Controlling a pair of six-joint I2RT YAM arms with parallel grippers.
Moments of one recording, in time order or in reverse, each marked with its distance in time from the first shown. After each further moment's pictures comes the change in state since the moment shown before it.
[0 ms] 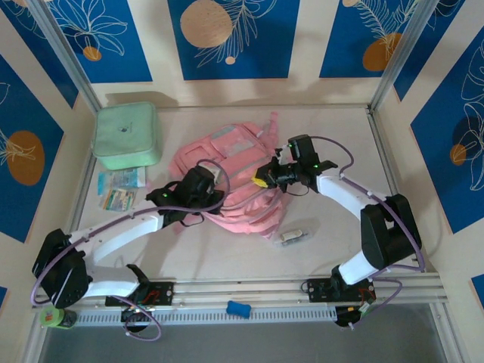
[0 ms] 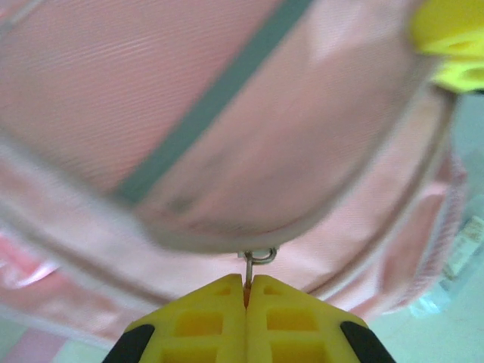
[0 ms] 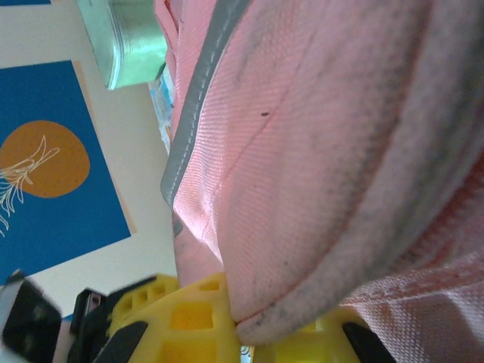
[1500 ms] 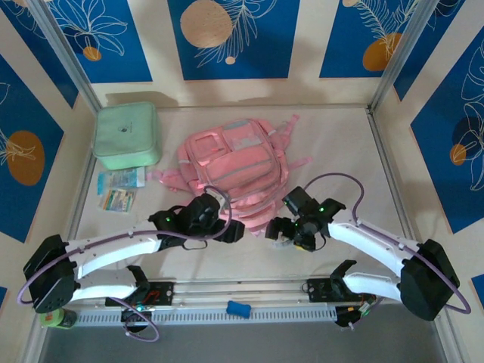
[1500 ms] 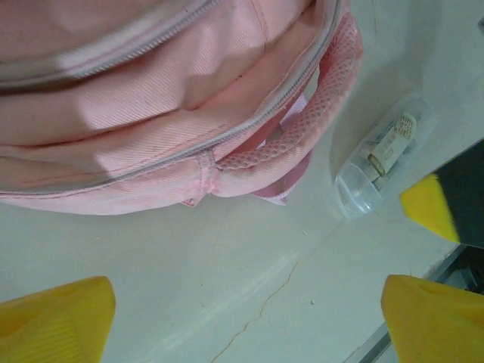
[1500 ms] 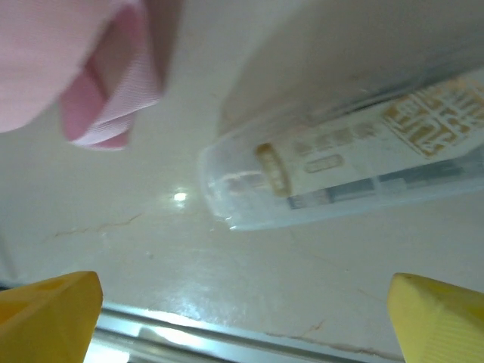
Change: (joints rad) left arm -0.240 -0.082 -0.180 0.122 0.050 -0.166; right arm 0.319 -0.401 -0.349 -0.549 0.523 -0.066
